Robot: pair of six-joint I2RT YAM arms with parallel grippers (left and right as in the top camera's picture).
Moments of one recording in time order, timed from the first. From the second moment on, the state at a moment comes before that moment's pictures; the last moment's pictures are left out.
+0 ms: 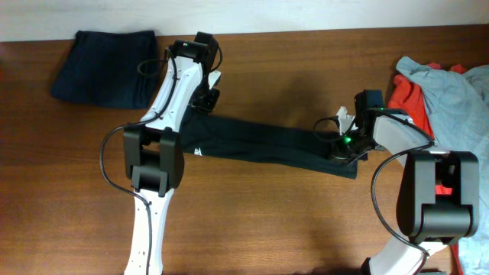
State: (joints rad) left arm -0.27 2.54 2.36 -1.39 -0.11 0.12; right arm -0.06 1.90 1.13 -0.74 -0.33 0.00
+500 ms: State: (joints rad) left arm -0.27 2.58 2.36 -1.37 -0.24 0.04; right arm -0.06 1.90 1.13 -0.74 -0.33 0.00
